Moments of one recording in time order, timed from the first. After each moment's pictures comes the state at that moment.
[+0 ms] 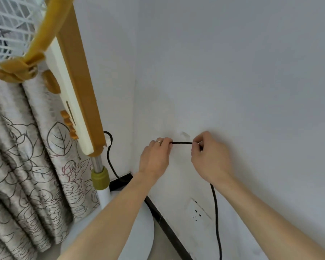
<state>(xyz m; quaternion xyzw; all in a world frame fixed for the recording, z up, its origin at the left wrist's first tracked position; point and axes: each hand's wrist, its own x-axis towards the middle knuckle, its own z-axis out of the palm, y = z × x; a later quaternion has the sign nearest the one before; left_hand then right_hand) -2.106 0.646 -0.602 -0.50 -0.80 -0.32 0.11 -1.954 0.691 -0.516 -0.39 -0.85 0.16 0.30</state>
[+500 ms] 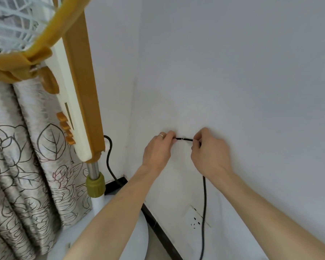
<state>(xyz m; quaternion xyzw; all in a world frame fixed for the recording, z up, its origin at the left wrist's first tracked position) -2.127 0.673 -0.586 -0.50 -0.76 -0.40 0.12 -1.984 0.707 -0.509 -0.41 -0.87 0.06 0.29</state>
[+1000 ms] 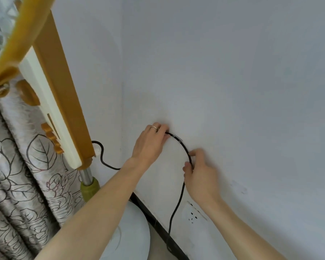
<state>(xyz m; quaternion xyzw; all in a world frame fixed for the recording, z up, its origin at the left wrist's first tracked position) -2.137 0.669 -0.562 -0.58 -0.71 -0.35 0.19 -1.954 0.693 -0.577 -0.43 -0.83 0.19 0.32</state>
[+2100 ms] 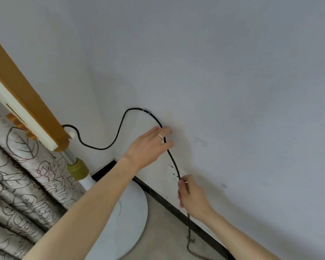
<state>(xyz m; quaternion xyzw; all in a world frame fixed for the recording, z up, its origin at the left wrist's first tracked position) -2.044 0.627 -0.575 -0.77 -0.56 -0.11 0.29 -1.842 0.631 -0.676 -0.46 -0.74 0.45 0.21</state>
